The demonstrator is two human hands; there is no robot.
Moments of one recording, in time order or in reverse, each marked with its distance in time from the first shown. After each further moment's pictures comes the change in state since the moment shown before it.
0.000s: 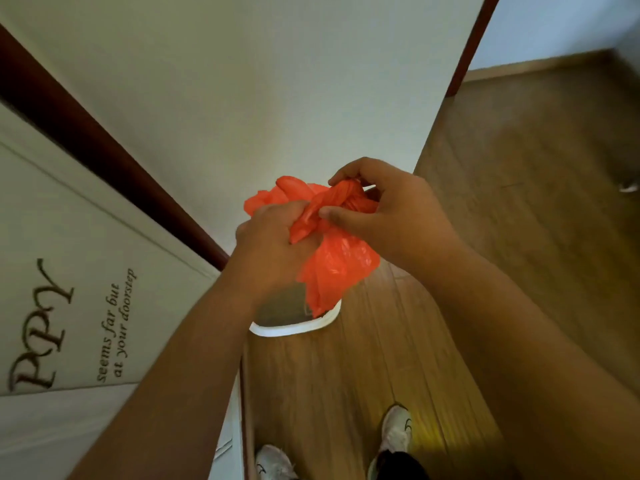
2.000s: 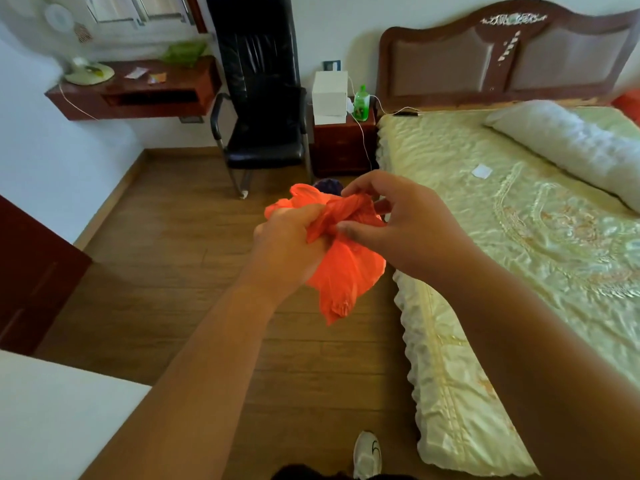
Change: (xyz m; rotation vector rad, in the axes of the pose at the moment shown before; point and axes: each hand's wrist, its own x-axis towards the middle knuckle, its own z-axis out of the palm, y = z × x) left_hand -0.064 0.468 0.275 -0.015 -0.818 1.117; right_hand -0.360 0.013 -0.334 -0.278 1.145 0.688
